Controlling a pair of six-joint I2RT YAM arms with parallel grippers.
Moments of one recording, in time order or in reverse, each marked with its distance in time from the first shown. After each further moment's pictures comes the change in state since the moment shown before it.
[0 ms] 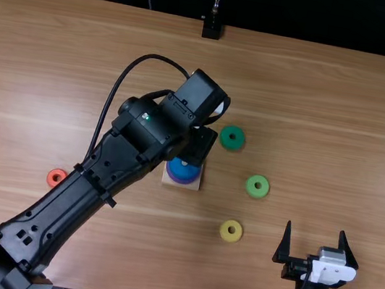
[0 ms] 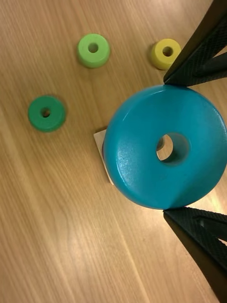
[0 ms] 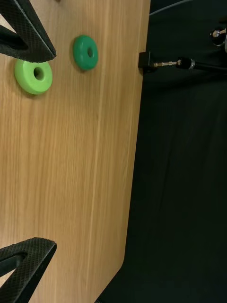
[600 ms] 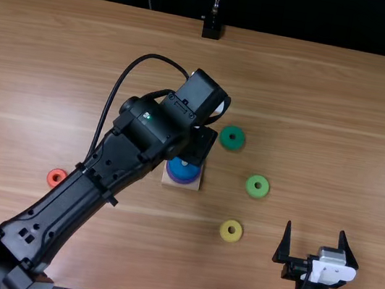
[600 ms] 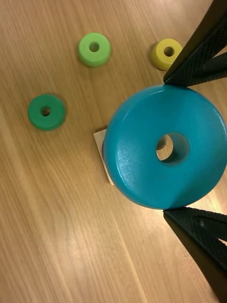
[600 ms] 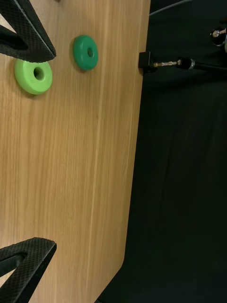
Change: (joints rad) left arm 0.000 0.008 0.000 0.000 0.000 -0.006; right arm 0.000 0.000 0.000 0.000 0.000 0.000
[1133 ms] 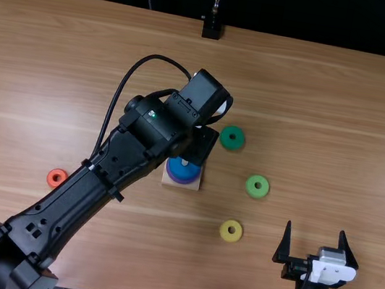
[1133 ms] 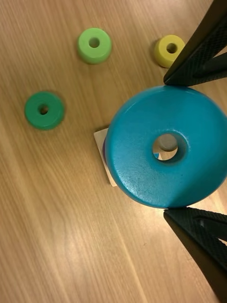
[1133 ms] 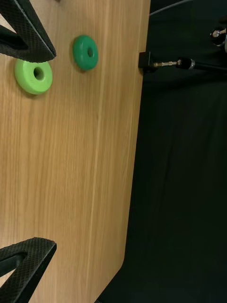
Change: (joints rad) left arm 0.000 0.025 0.000 0.008 0.002 0.000; right arm 0.000 0.000 0.000 0.000 -0.001 0.000
